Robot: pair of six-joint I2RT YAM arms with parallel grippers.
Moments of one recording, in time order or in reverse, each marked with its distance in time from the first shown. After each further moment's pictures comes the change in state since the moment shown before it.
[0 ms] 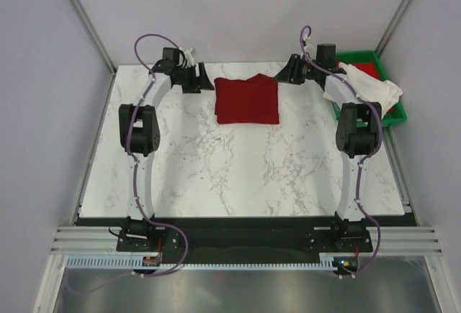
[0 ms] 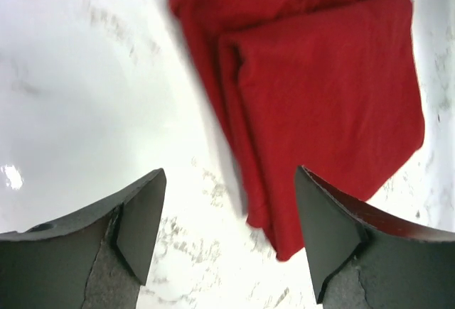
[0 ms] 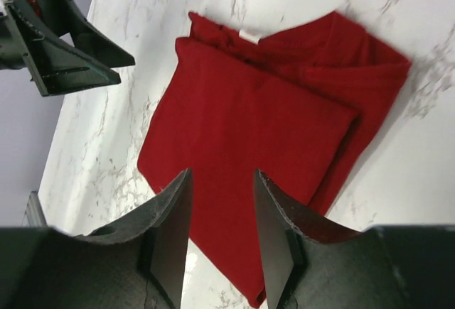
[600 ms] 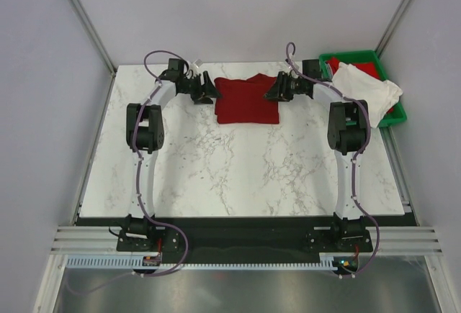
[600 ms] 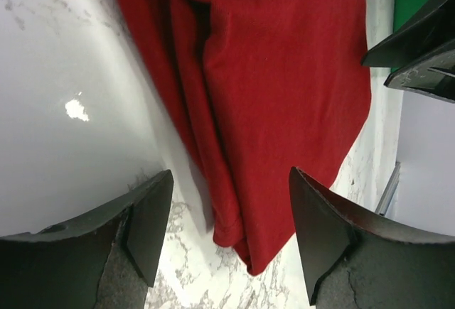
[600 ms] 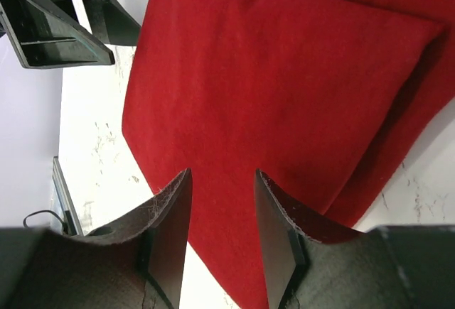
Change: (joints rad) left arm 0.017 0.112 -0.044 0.047 0.292 -0.129; right arm 0.057 0.096 -0.073 -0.034 -0.066 0.013
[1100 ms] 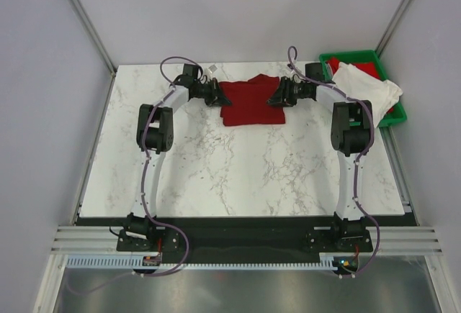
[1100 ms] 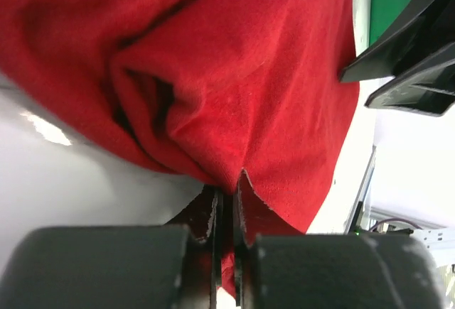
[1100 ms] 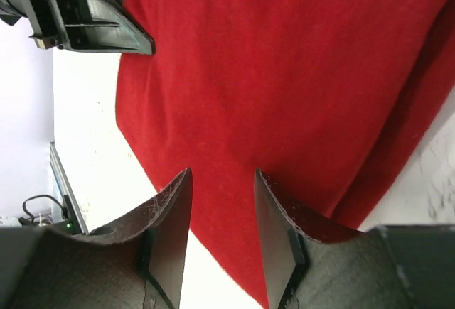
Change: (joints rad) left arm -0.076 0.094 0.036 0.125 0.082 -0.119; right arm -0.013 -0.040 -0.086 -0.047 -0.002 -0.051
